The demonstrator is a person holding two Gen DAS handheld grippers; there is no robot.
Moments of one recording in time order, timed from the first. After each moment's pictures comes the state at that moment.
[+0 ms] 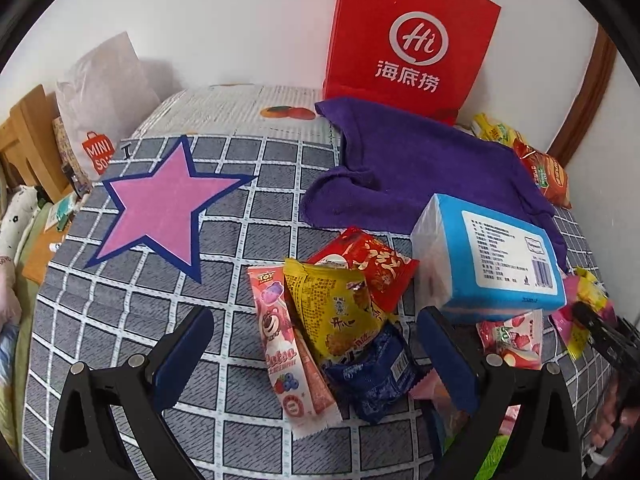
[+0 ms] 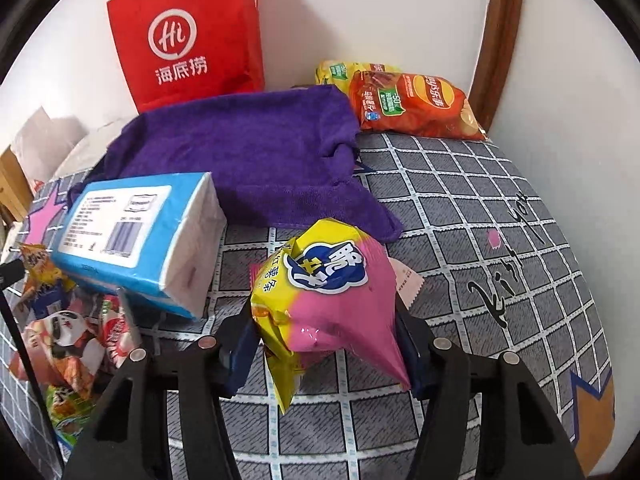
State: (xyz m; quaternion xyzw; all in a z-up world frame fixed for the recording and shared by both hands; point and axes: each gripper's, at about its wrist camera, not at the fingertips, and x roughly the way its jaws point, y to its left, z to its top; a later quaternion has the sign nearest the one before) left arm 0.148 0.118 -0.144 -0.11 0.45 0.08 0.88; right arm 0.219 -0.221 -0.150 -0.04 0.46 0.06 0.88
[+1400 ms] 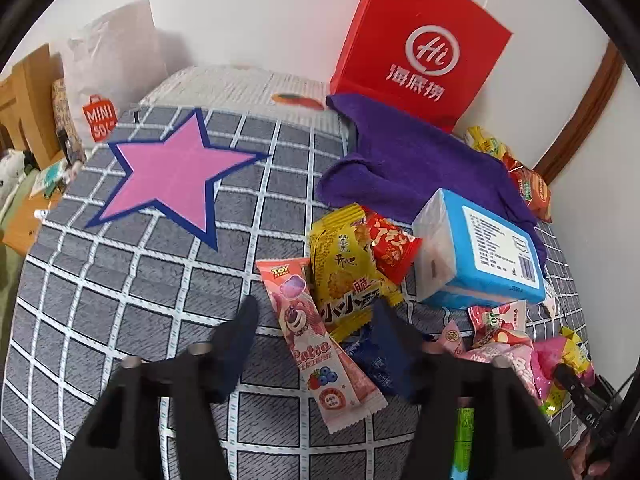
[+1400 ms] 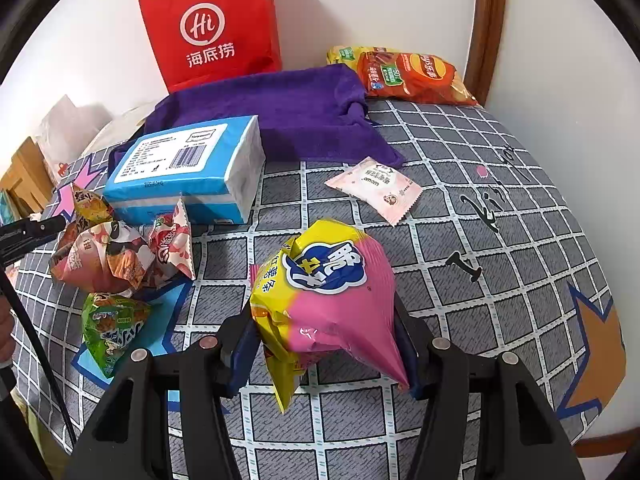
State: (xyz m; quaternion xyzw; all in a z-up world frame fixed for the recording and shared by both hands) left arm 0.118 0.146 -0.149 -0.16 0.43 0.05 0.88; right arm 0.142 -0.220 -0.146 -0.02 0.48 0.07 0.87
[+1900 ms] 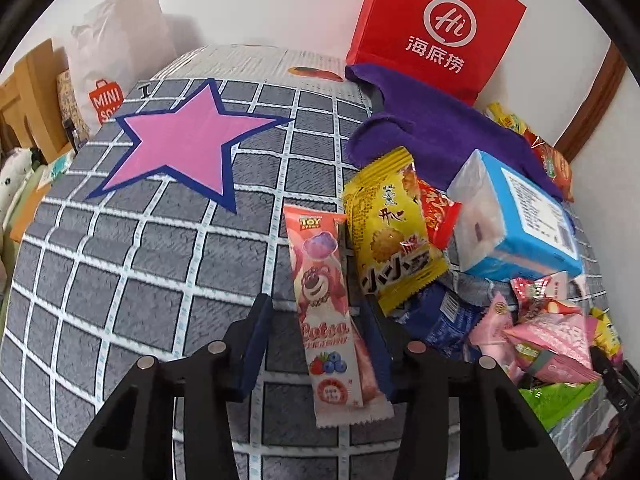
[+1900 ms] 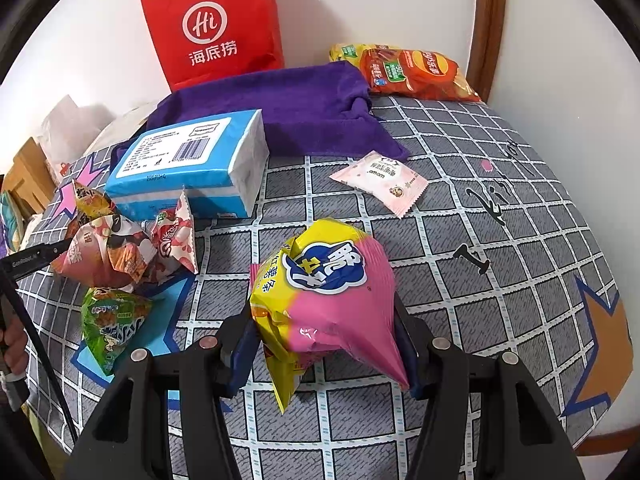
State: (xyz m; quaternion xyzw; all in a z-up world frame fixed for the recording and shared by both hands) left arm 0.121 0.151 -0.184 -0.14 0.46 0.08 0.87; right arm 0.139 -0.217 -0.151 -0.01 0.48 0.08 0.88
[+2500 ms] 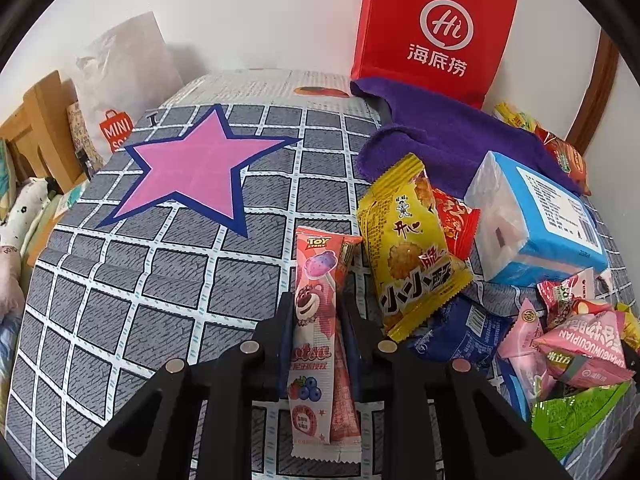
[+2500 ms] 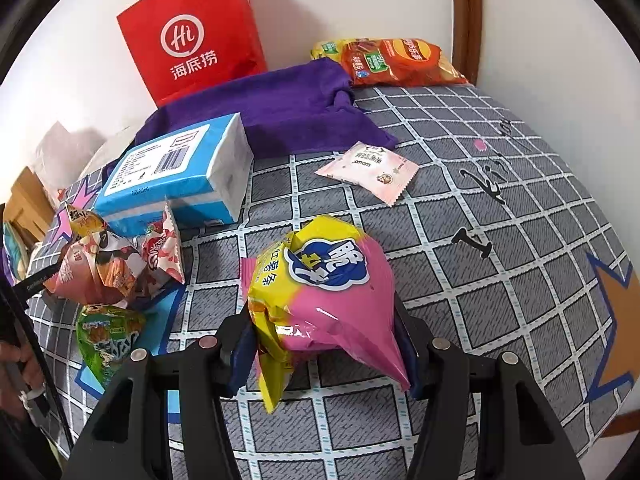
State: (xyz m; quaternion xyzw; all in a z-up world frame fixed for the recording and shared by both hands) left arm 0.121 0.145 -0.186 -0.09 0.43 0.11 0.89; right arm 0.141 -0.229 -0.163 0.03 0.47 0.07 0.88
